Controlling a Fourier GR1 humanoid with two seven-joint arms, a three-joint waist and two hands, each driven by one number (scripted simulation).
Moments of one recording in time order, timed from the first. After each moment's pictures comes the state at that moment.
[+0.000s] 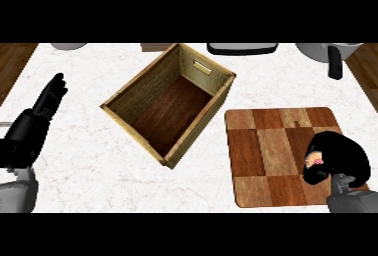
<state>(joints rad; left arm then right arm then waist) -0.16 0.27 0.16 -1.60 -0.15 -0.14 0.01 -0.09 -0.32 0.10 -1.61 0.96 0.34 0.77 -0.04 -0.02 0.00</state>
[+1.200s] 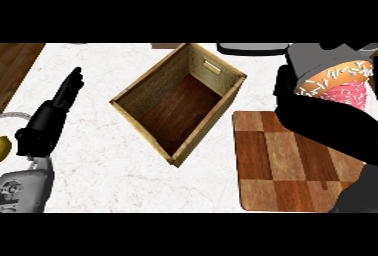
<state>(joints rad) -0.23 0.24 0.12 -1.54 -0.19 -0.13 0.00 -0.89 -0.06 0.08 -2.13 1.03 0.36 1.05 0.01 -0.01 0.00</state>
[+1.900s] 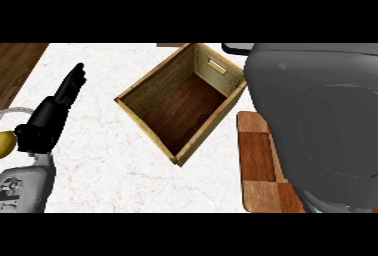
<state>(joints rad) -0.25 0.23 0.11 -1.54 -0.18 -0.14 0.01 -1.38 -0.01 -0.06 -1.50 0.92 0.31 1.11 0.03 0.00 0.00</state>
